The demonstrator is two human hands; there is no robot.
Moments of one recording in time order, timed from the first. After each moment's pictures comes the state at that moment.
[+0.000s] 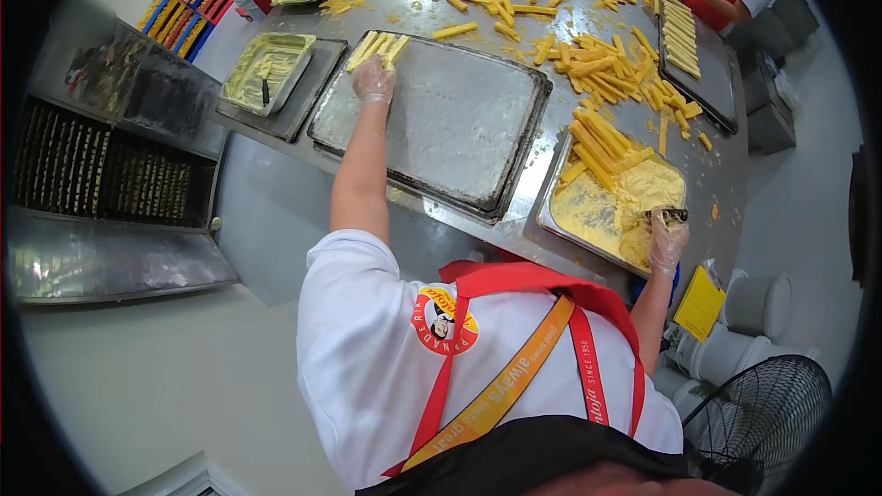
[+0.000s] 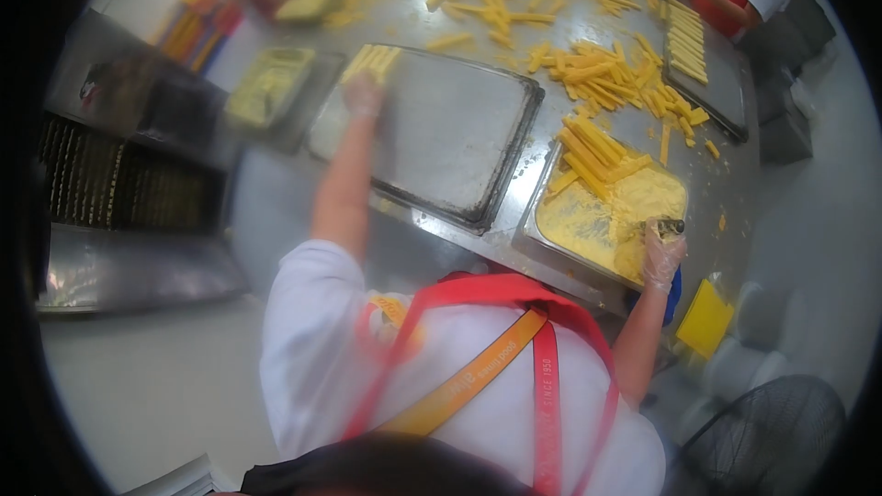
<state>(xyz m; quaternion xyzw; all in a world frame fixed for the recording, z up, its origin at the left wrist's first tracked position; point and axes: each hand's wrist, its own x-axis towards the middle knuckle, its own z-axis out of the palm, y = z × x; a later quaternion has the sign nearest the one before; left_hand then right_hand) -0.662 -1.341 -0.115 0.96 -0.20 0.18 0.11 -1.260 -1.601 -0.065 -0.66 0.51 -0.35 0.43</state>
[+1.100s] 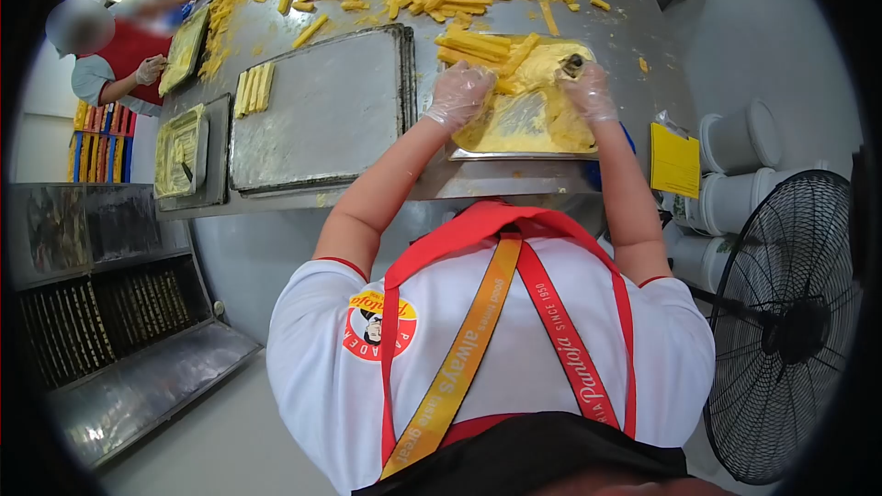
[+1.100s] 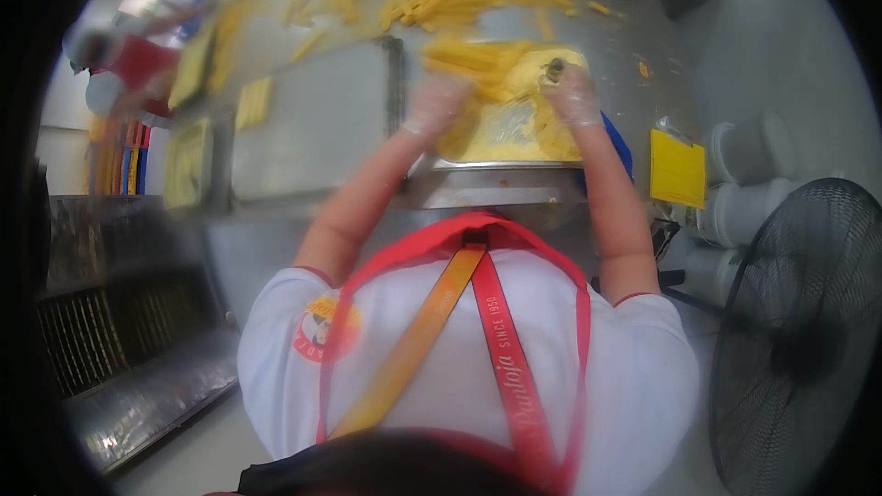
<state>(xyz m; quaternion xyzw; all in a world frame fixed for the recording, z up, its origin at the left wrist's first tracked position) -1.022 -1.495 -0.052 0.66 -0.74 0.09 0.14 -1.240 -1.625 -0.027 -0.80 0.49 -0.20 0.29</state>
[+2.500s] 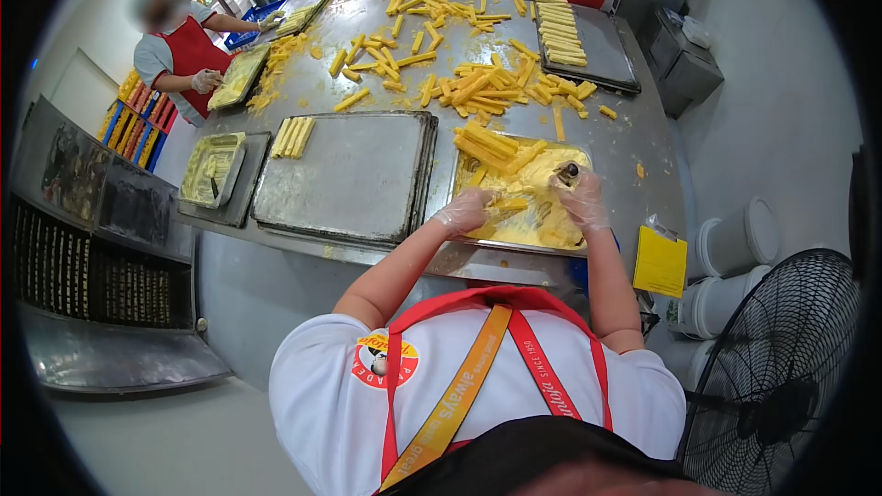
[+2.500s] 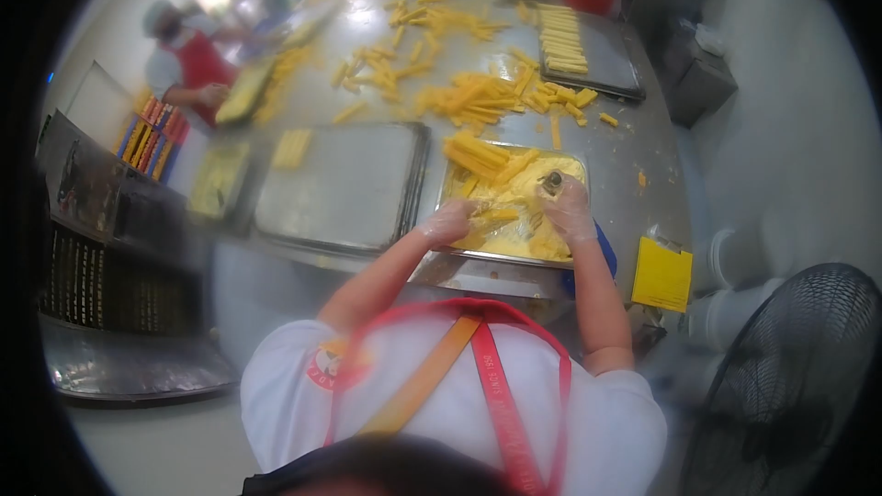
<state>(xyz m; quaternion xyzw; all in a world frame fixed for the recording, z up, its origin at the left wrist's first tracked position) -1.049 -1.469 -0.050 0.70 -0.62 -0.26 0.23 -1.259 -1.611 -0.005 -0.83 0.34 -0.31 0.33</state>
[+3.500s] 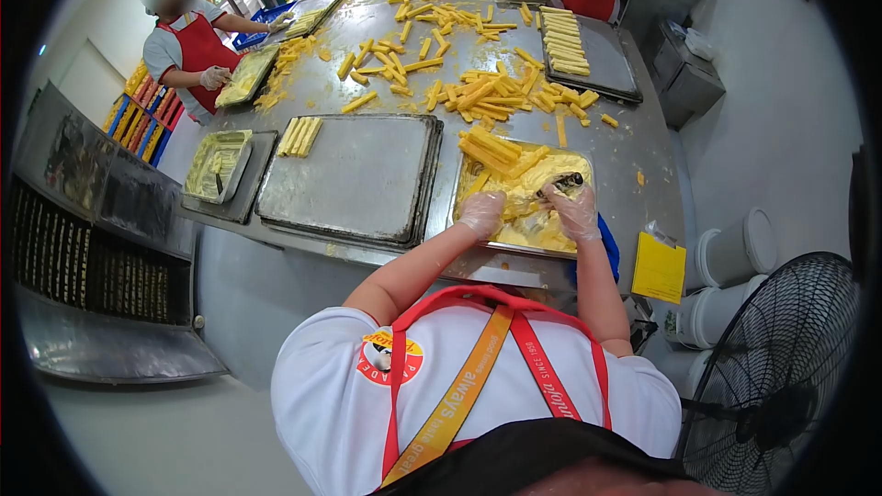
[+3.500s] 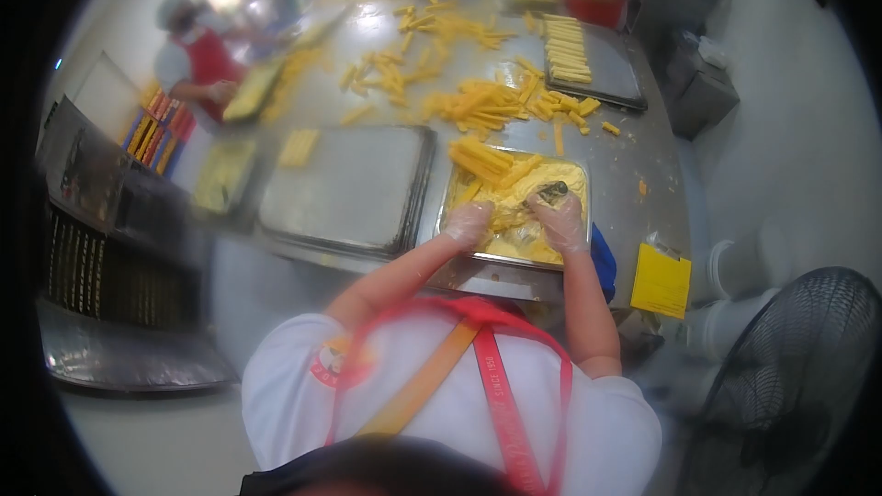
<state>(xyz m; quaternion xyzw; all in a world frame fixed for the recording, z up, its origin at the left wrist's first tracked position) -1.078 -1.488 -0.075 0.77 -0.62 -0.10 0.09 -1.253 -1.592 -0.029 -0.61 0.30 -0.35 0.65</state>
